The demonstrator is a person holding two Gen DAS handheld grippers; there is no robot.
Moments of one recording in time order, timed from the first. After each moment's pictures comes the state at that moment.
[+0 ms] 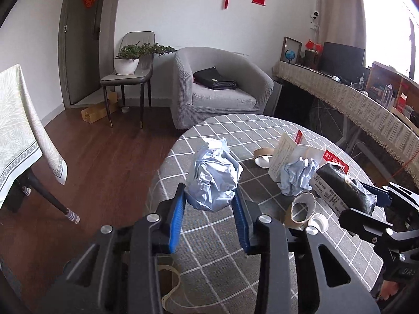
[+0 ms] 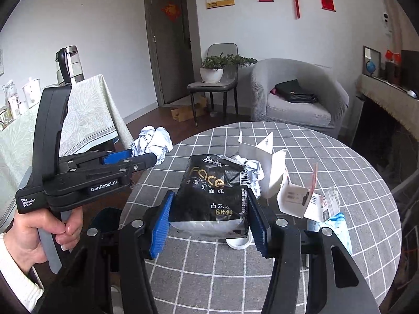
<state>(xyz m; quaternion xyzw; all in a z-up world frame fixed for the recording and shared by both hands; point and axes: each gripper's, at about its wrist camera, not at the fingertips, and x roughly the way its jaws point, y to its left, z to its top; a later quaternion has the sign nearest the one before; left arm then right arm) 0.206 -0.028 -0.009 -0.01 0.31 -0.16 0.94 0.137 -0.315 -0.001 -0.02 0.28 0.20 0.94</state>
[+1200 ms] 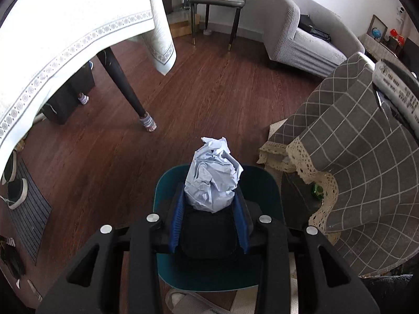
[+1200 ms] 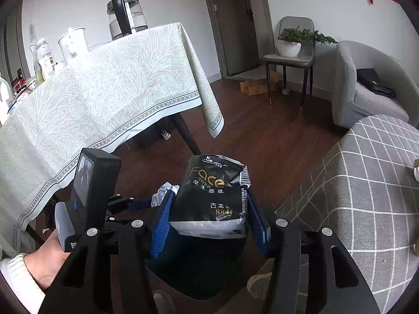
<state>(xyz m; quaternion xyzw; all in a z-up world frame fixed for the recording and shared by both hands) 0.191 0.215 -0.144 -0.05 0.50 0.01 0.87 0.160 -0.079 -0.052 -0.03 0.36 0.34 0.87</state>
